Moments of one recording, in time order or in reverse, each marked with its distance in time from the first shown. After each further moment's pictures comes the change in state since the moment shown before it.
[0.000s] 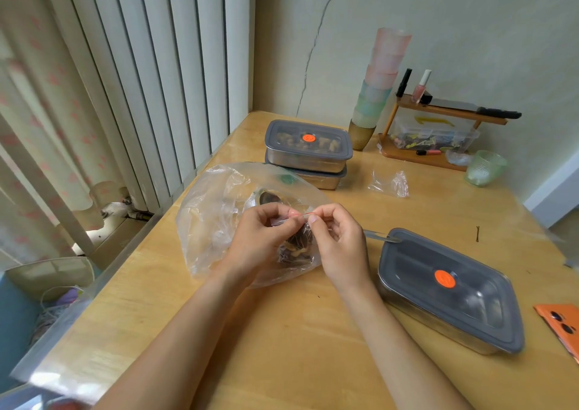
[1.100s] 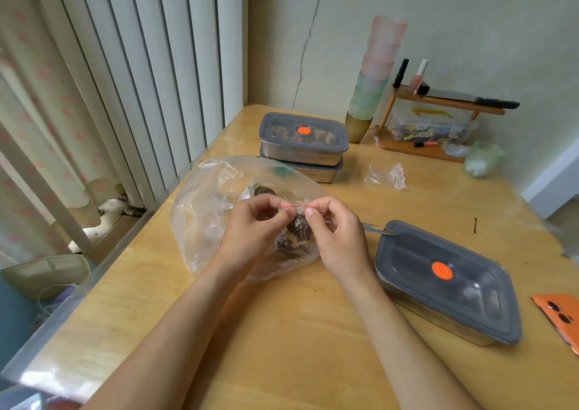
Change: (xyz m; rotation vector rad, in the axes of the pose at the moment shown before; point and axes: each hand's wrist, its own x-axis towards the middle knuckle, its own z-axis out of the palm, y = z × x) left_hand 0.002 -0.003 -0.001 -0.001 0.029 0.053; right_hand 0.006 0.003 -0.008 -0.129 -0.039 0.015
